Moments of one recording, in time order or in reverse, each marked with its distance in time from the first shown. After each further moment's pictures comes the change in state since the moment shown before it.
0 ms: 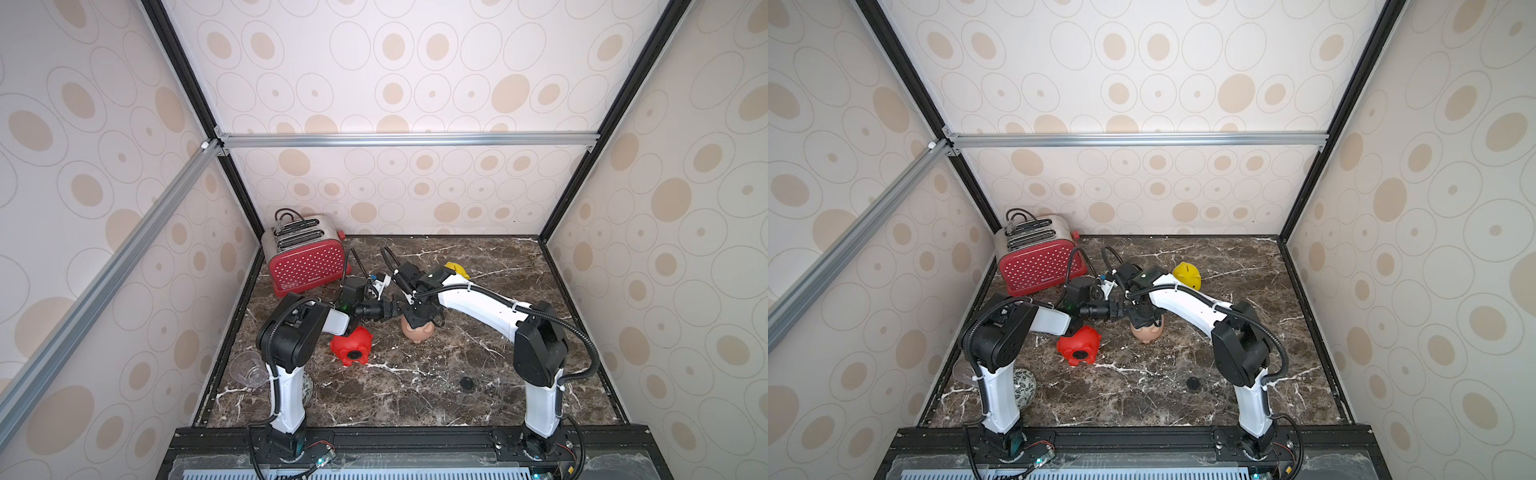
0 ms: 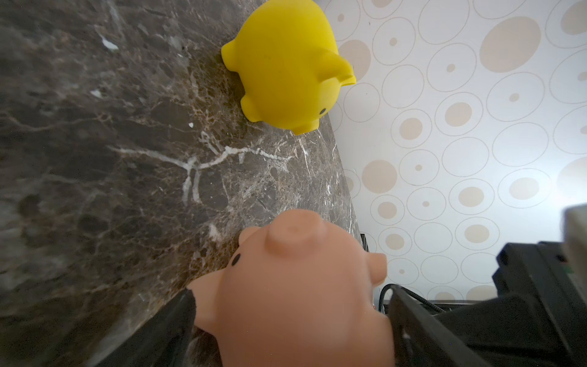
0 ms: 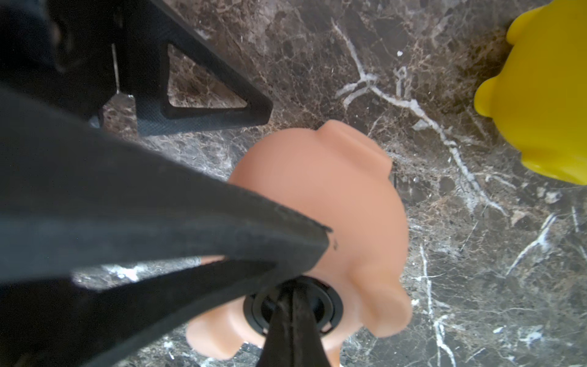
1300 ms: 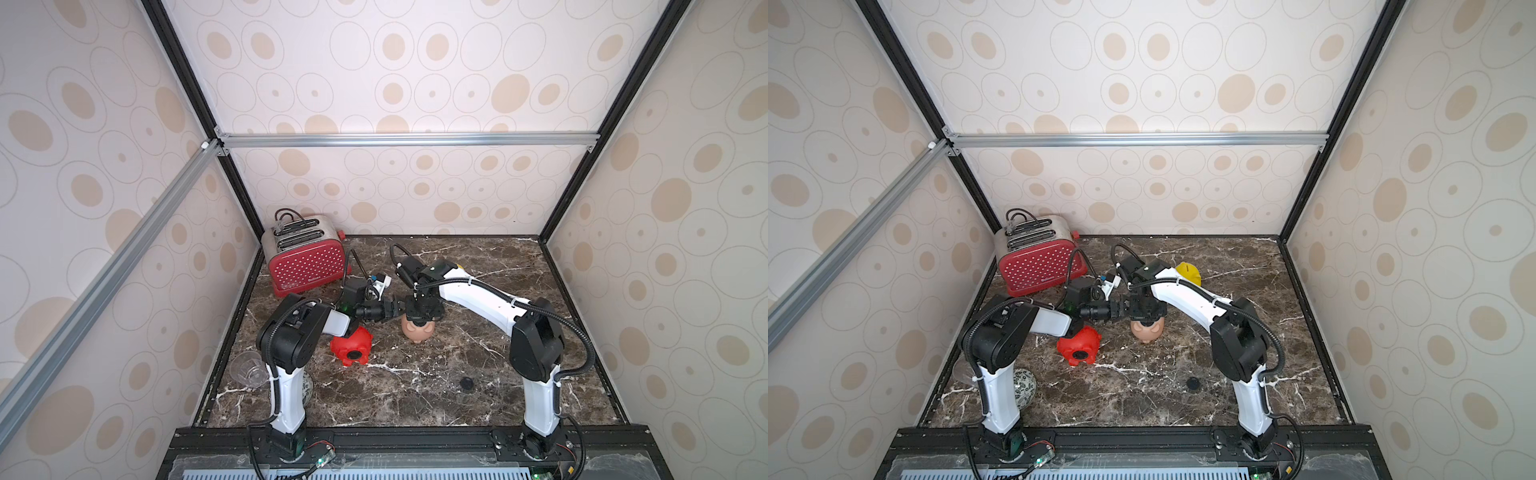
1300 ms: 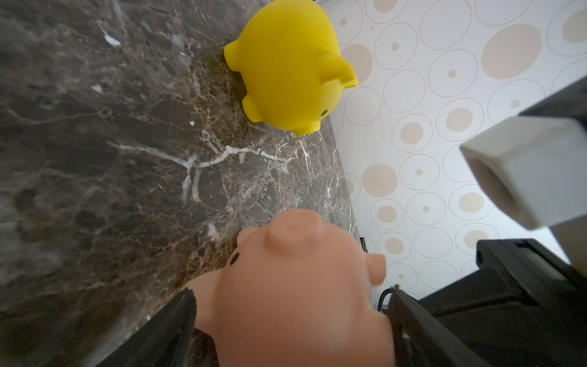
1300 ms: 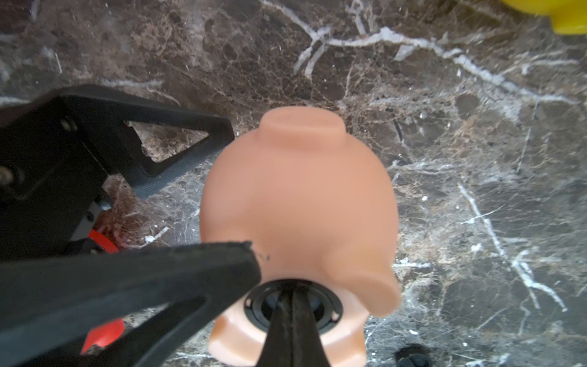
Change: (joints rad) left arm -0.011 -0.003 -0.008 0.013 -0.020 -0.026; right arm -0.047 0.035 0.059 -0.060 -0.106 0.402
